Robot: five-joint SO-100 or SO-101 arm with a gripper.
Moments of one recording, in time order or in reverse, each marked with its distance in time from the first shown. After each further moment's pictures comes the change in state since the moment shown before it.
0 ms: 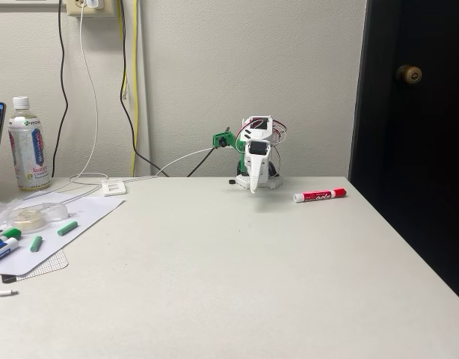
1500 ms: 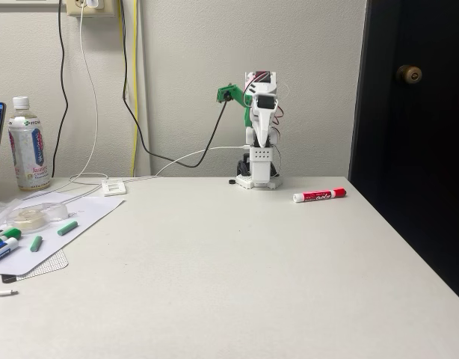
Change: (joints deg) arm -6.2 -19.1 -50.7 38.3 -2.8
